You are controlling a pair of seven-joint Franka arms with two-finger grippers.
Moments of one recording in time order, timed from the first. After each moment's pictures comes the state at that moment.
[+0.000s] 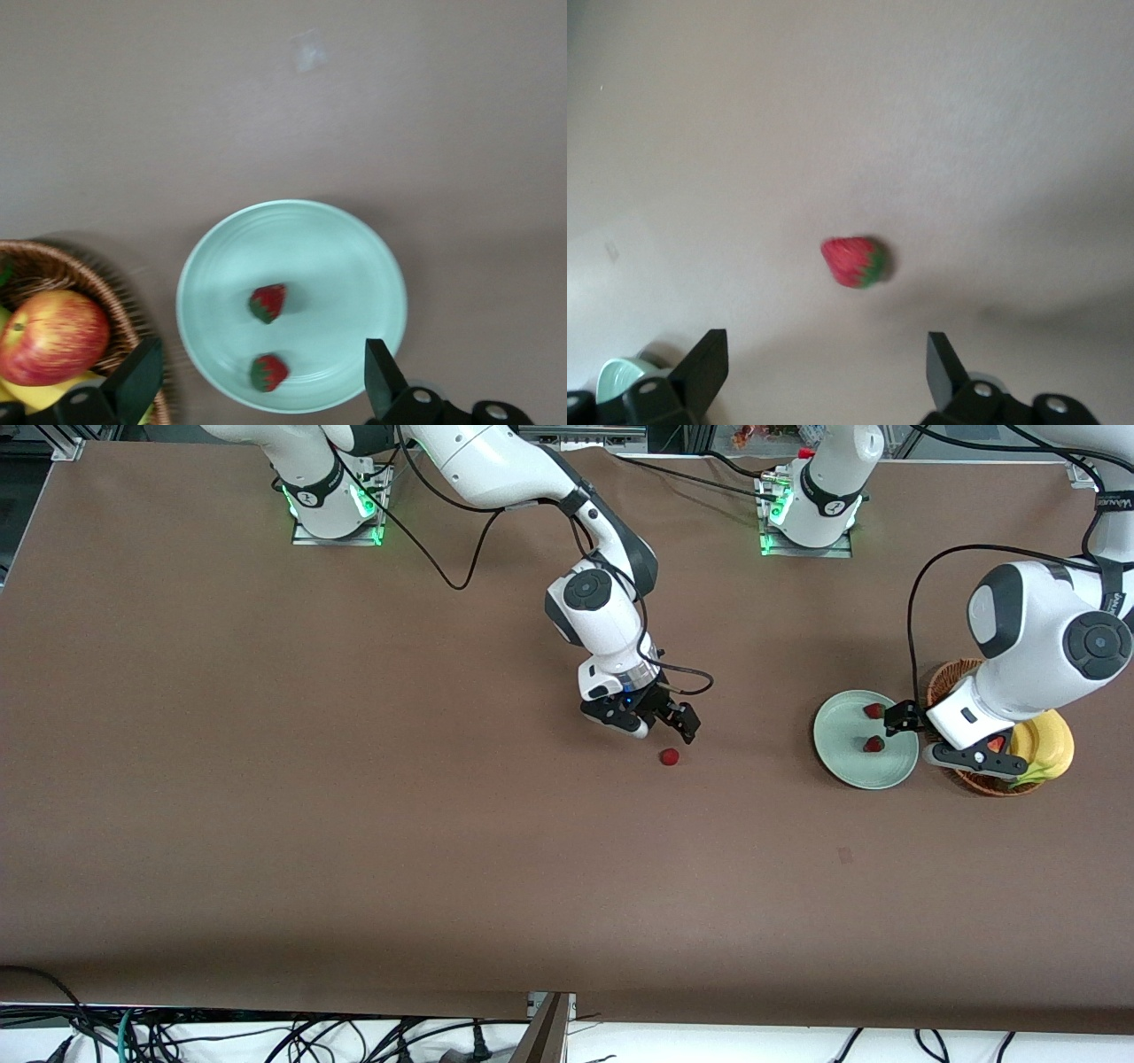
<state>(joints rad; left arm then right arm) 0.05 0.19 -0.01 -2.08 0.04 2.21 0.18 1.13 1.03 -0.32 -1.16 0.56 2.65 1.20</state>
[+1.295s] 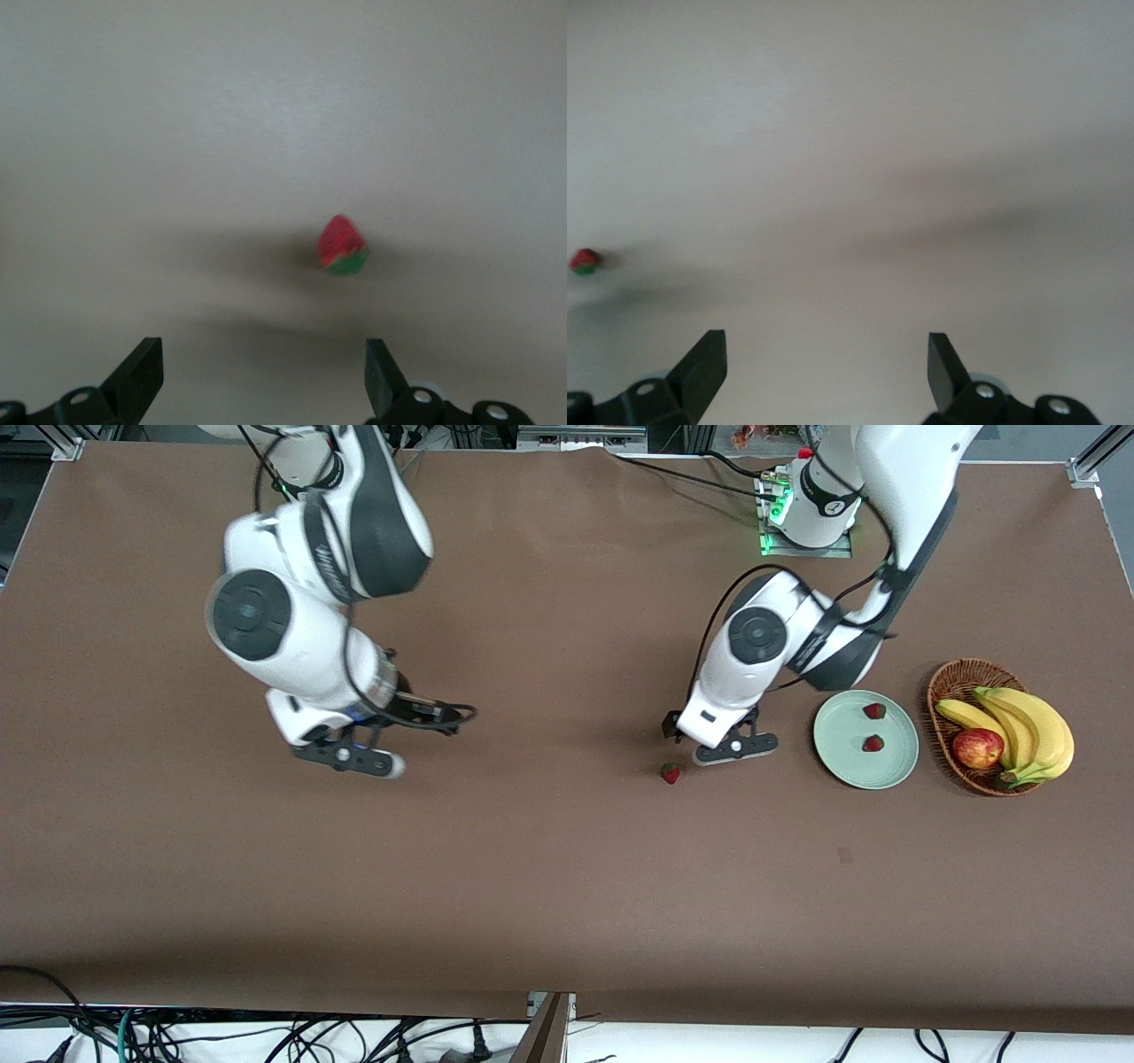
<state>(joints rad) -0.06 0.54 -0.49 -1.89 0.35 2.32 -0.99 0.92 0.50 -0.69 -1.32 0.40 1.63 0.42</state>
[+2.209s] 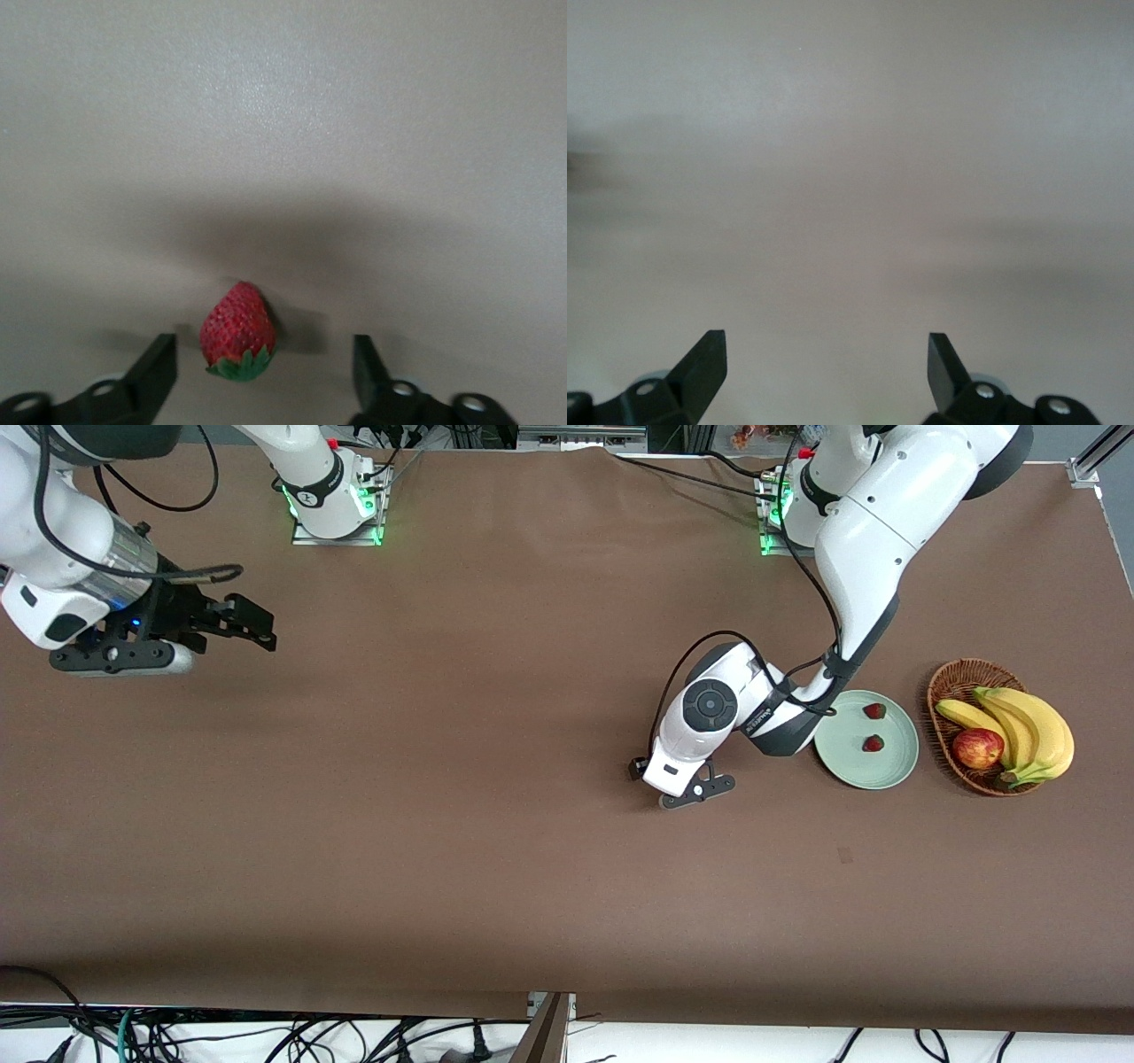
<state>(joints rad) -0.08 0.80 -0.51 -1.66 0.41 2.32 -1.08 0.17 0.01 0.00 -1.66 0.09 1.62 0.13</state>
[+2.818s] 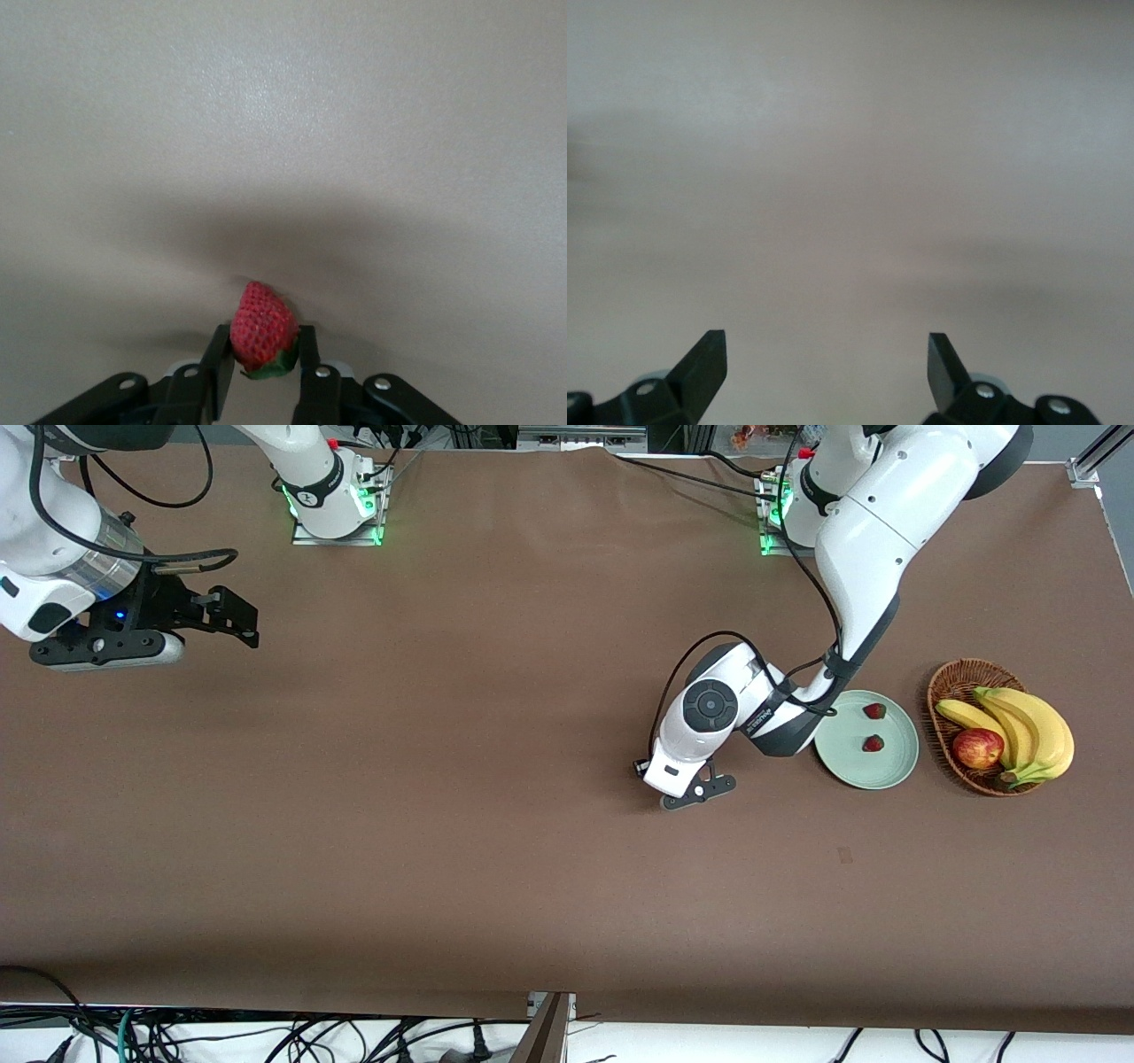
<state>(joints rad) -0.08 0.80 -0.51 -1.65 0.41 2.31 -1.09 0.17 0.01 0.00 -1.65 0.01 1.64 0.08</state>
